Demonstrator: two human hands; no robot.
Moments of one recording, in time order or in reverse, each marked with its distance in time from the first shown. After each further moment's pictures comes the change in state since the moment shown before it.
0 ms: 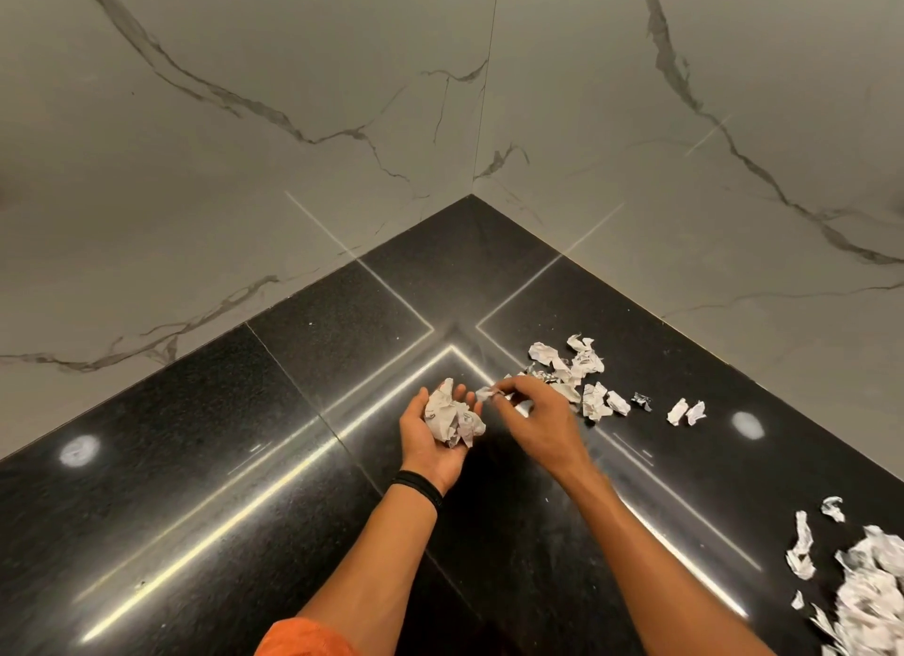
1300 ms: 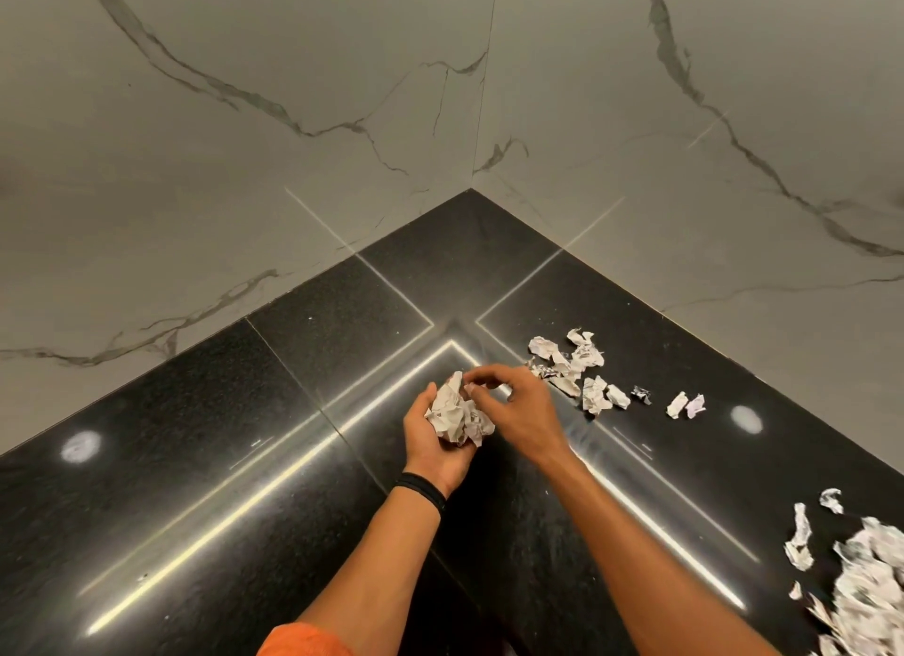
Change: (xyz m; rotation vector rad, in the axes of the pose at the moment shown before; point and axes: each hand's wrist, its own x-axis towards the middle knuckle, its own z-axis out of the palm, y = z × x) left_hand -0.011 -0.006 -0.003 0.036 -0.077 -0.044; right_hand 0.005 -0.031 0.009 0.113 -0.074 -0.012
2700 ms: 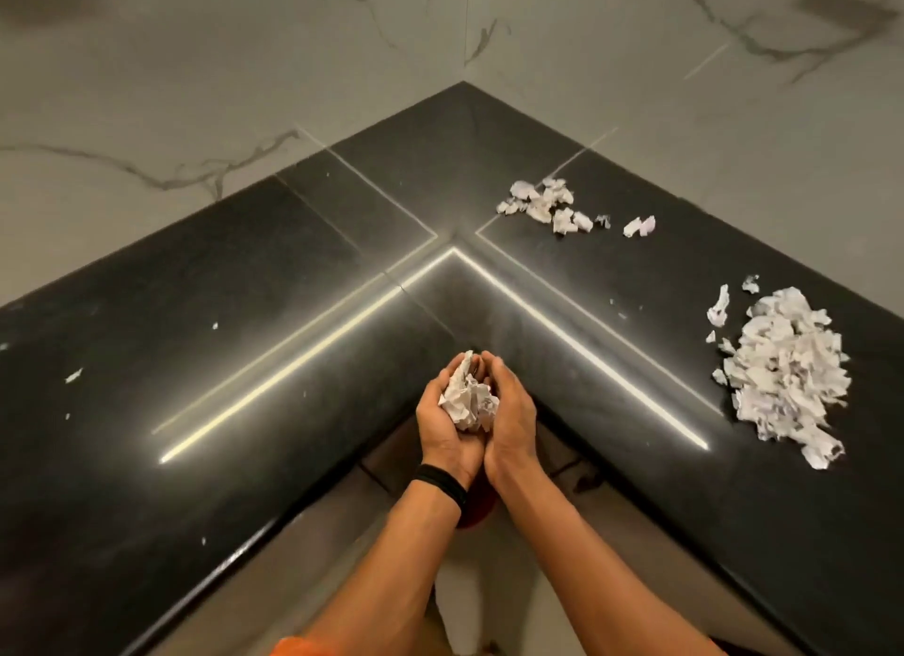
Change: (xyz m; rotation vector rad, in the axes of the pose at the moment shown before) left_hand -0.232 -0.157 -0.141 -0.066 -0.034 0.165; right_hand -0.324 -0.028 0.067 1.160 0.426 0.678
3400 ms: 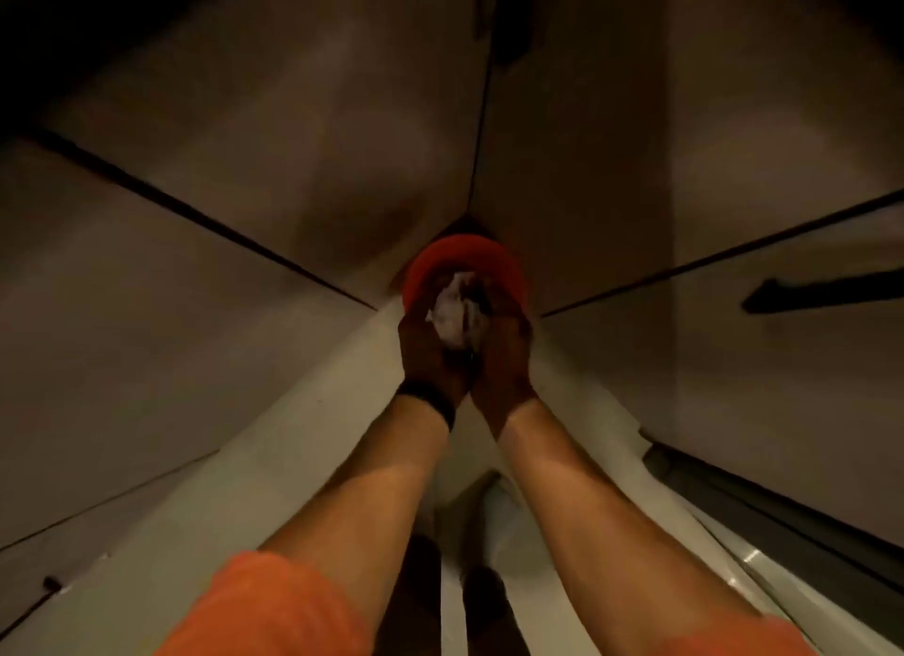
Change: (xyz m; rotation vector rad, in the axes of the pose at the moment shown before) left_hand 0.153 -0.108 -0.362 0.158 0.375 -0.130; right_hand 0.144 0.298 -0.221 -0.091 0.346 0.305
